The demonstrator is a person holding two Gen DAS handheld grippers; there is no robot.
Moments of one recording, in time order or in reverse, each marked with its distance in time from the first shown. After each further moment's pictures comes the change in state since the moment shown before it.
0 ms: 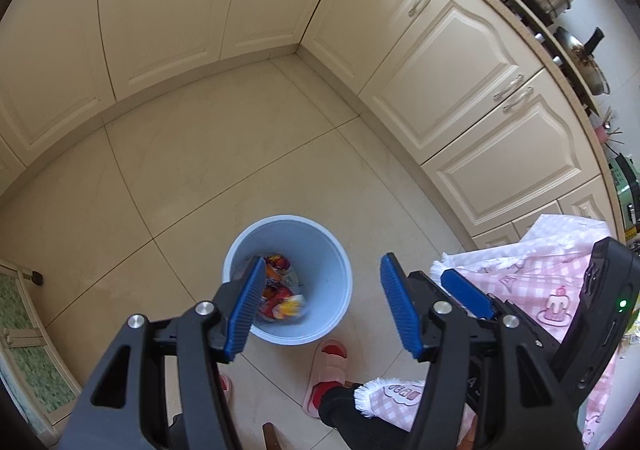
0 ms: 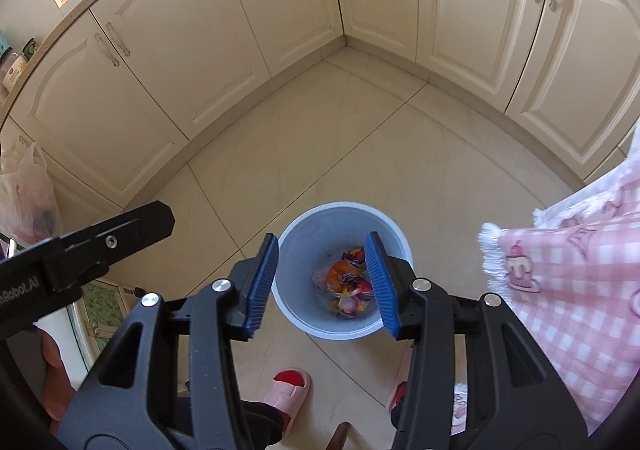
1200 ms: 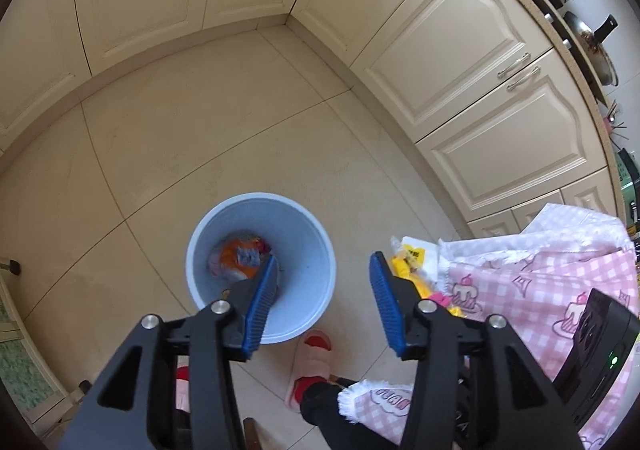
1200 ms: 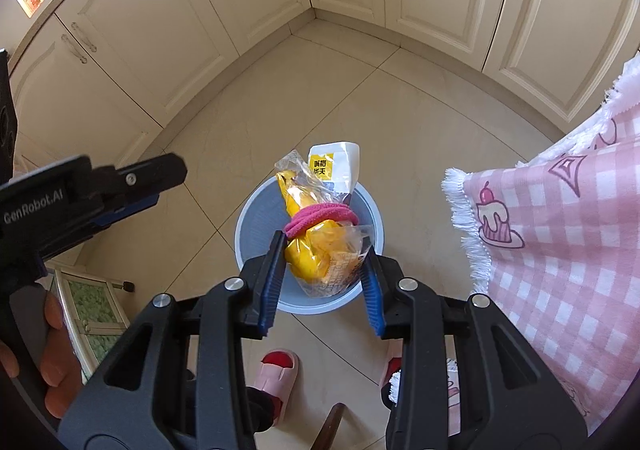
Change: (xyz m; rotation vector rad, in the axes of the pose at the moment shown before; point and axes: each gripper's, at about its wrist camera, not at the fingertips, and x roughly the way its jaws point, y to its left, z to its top) left arm 0.076 -0.015 -0.006 -0.020 0.095 -0.027; right arm 0.029 -0.030 -0.029 0.084 0.108 -0.033
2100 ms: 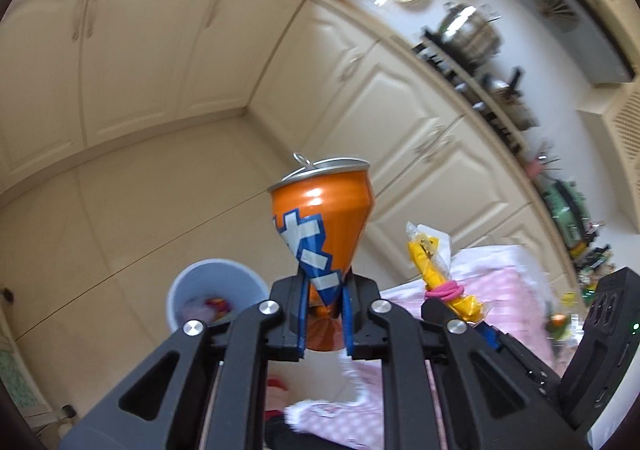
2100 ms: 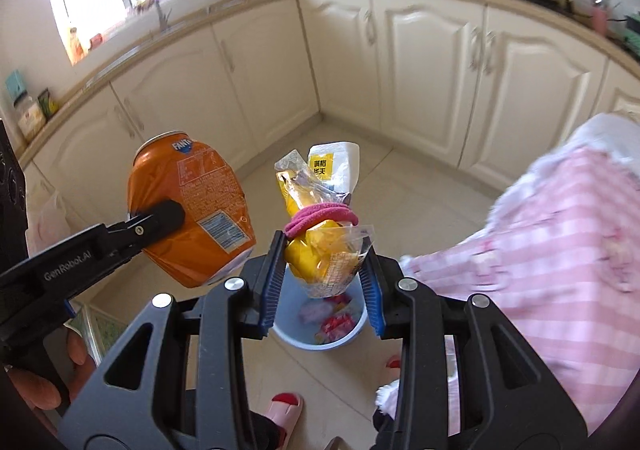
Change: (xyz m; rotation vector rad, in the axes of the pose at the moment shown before) left arm -0.167 -0.051 -0.030 0.037 -0.303 -0.133; right arm -0.127 0.024 -0.009 -0.049 -0.292 0.000
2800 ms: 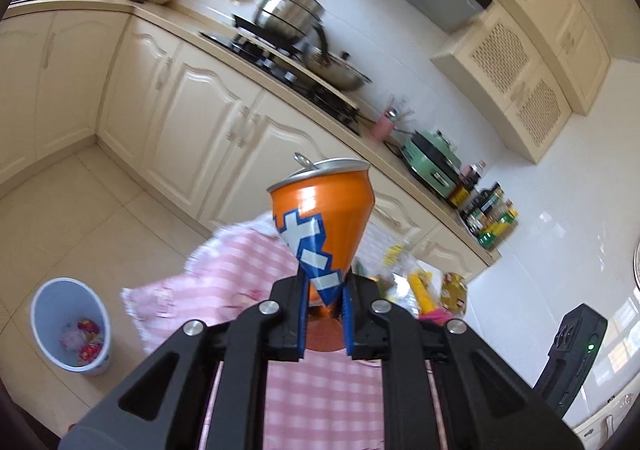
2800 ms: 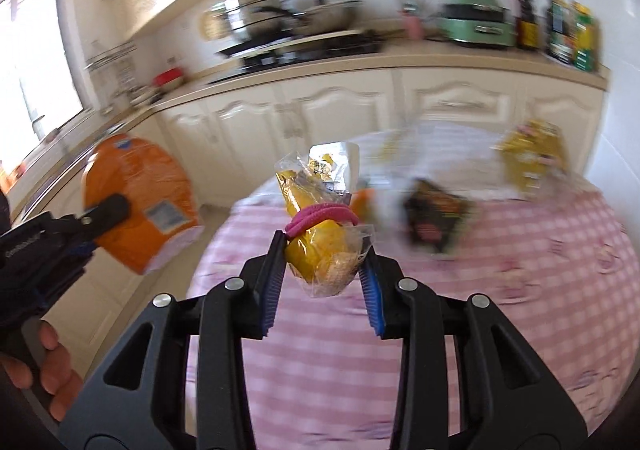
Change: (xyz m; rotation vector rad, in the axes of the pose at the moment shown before) left arm -0.048 -0.274 -0.081 0.222 -0.037 -0.405; right arm -0.268 -0.219 -0.041 0.278 -0.308 -0.268
